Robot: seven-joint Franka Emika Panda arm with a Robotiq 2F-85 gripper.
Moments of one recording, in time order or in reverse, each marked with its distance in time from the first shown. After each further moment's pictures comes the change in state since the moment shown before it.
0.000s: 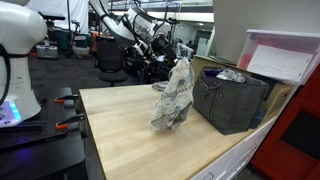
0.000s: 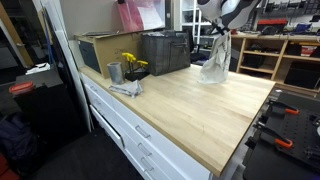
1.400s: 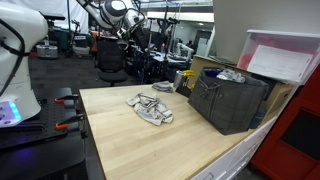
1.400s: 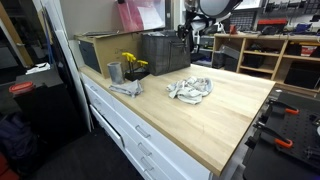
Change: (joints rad) arm 0.647 -0.121 -0.193 -0.114 0.799 0.019 -0.644
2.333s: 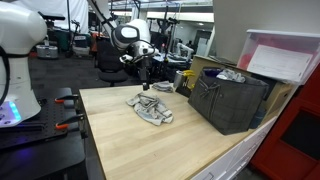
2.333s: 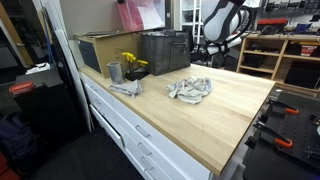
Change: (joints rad) arm -0.697 -0.082 0.476 -0.020 0.115 0.007 -0.079
